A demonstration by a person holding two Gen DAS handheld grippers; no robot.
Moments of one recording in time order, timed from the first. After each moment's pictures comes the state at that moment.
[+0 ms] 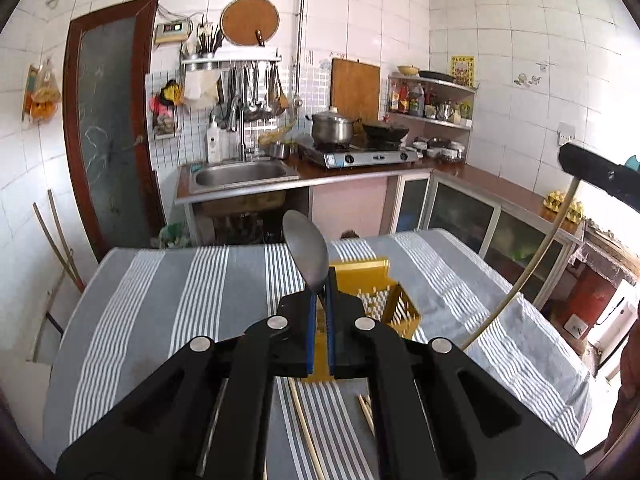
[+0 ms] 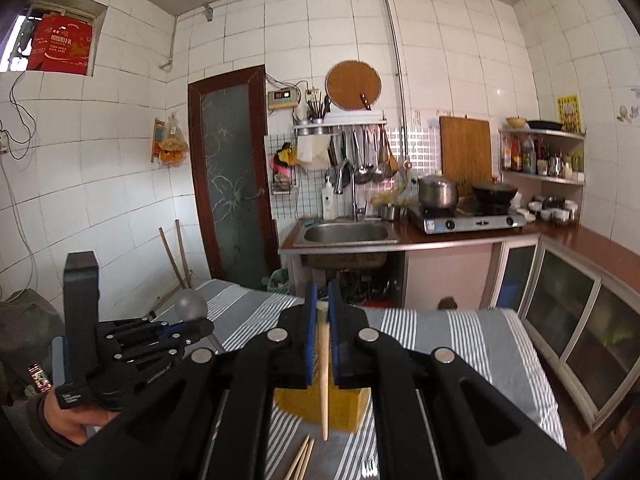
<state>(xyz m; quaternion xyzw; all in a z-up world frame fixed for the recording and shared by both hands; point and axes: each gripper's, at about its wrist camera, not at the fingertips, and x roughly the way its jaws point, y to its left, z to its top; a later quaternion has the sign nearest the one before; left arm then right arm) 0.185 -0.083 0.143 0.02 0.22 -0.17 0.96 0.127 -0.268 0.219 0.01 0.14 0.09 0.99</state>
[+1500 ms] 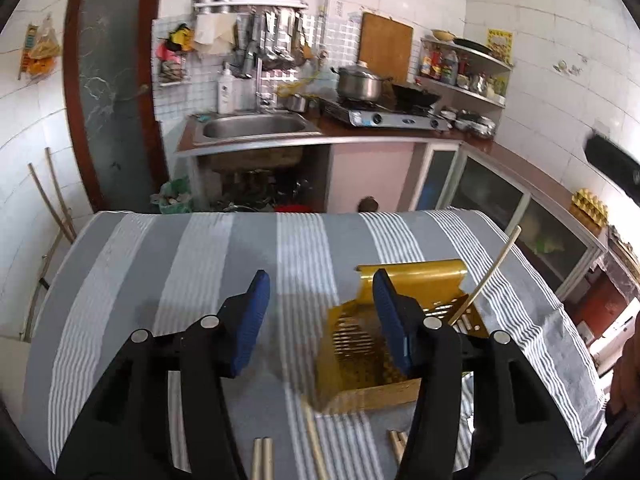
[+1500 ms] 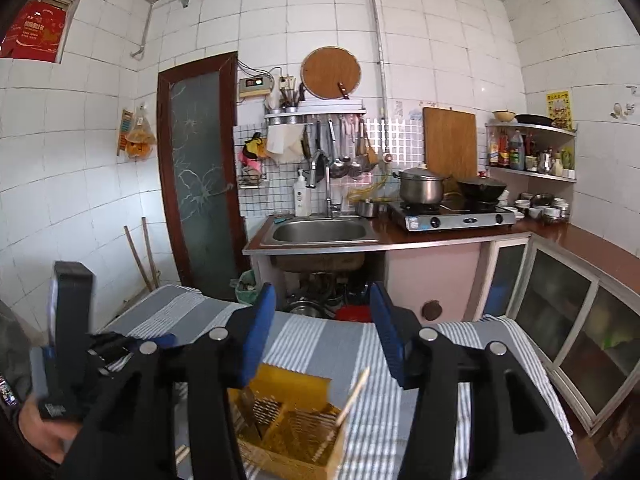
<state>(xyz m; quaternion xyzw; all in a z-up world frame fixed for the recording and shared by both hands) 0.306 -0.069 0.088 0.00 0.30 -0.13 0.94 0.238 -0.277 0.171 0.01 0.15 0.04 0.99</state>
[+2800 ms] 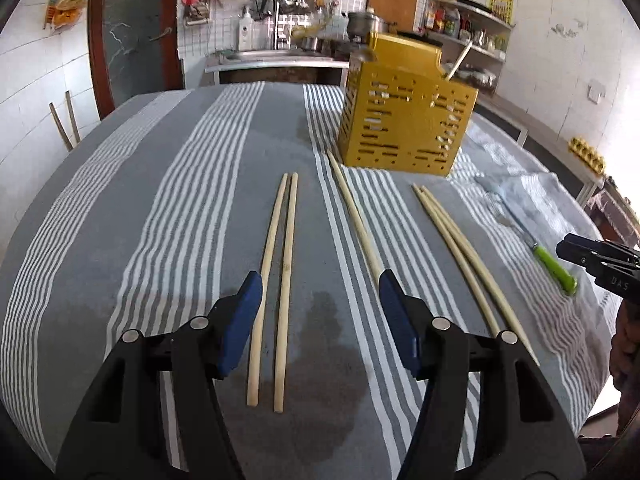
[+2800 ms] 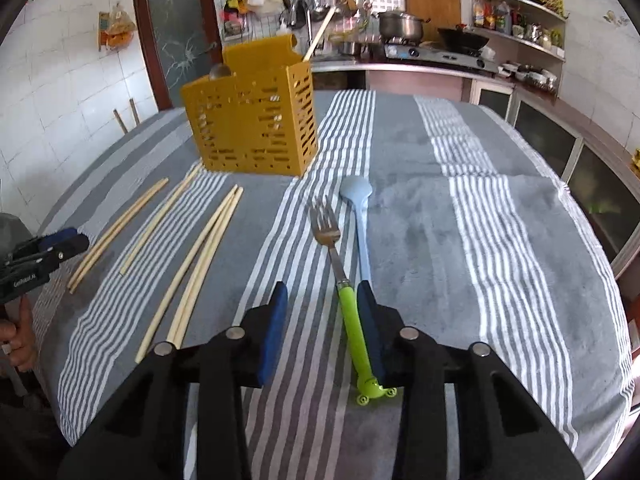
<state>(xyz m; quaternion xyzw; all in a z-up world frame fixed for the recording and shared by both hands) 0.103 -0.014 -0.064 0.01 0.38 -0.13 0.92 0.083 -0.305 -0.046 0.02 0.40 0.04 0.92</state>
